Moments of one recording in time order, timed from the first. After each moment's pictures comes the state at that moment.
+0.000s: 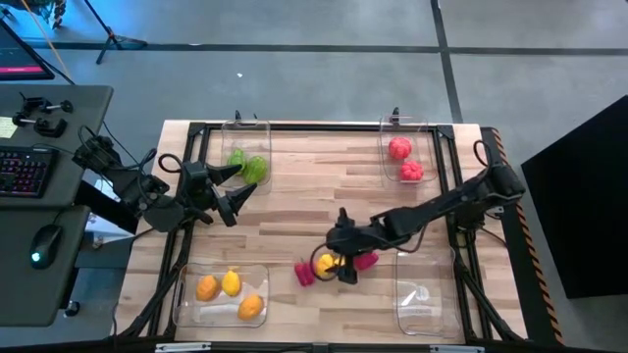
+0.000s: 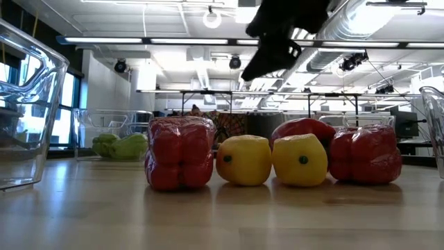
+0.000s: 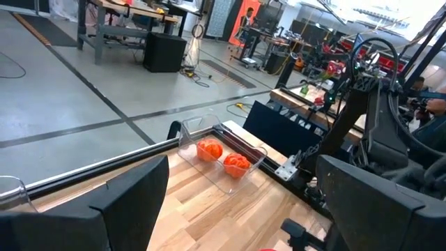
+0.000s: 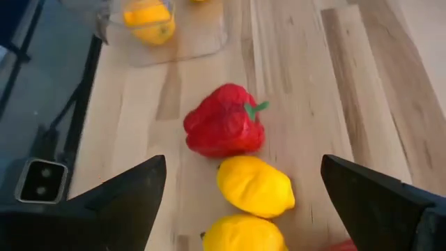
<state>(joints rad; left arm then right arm) -0.62 1.01 1.13 -0.47 -1.22 -0.68 0.33 1.69 1.17 -0.28 0.06 0.38</state>
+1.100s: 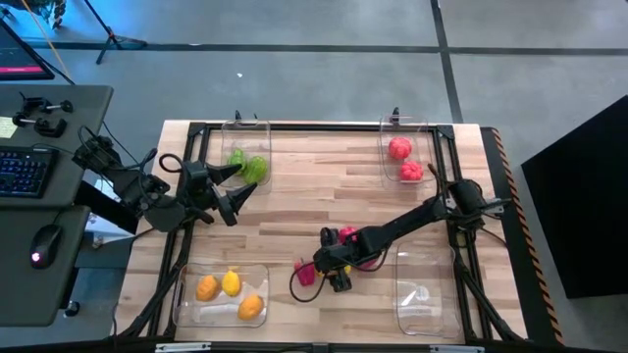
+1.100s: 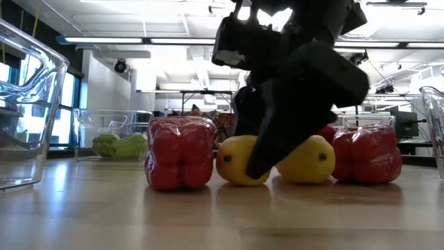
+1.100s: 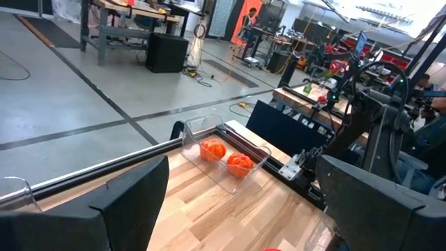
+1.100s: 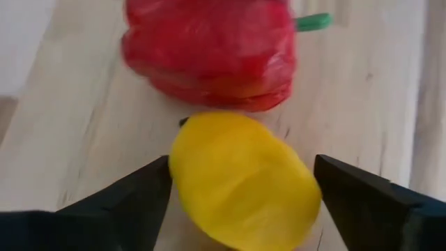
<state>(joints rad) -0.61 1.01 1.13 -0.48 -1.22 -0.68 0.34 2.01 1.28 -0.32 0.08 0.07</state>
